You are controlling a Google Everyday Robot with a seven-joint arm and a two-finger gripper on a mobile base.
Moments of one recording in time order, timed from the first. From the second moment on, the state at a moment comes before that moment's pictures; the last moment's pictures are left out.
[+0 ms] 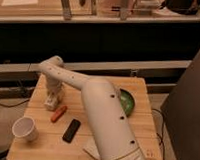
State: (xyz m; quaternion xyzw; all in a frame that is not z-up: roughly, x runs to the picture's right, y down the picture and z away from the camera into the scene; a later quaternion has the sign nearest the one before) arm -0.270 0.098 0.921 -0.27 -0.28 -0.54 0.75
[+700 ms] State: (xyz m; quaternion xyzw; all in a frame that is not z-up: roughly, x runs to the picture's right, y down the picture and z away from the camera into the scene) arm -0.264 0.090 0.903 -0.26 -0.28 -0.54 0.75
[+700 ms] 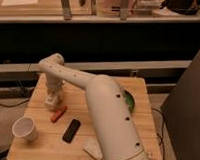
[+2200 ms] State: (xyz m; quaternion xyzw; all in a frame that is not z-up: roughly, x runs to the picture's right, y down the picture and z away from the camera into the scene) arm -0.201 0.096 0.880 -0.26 -0.28 -0.53 0.76
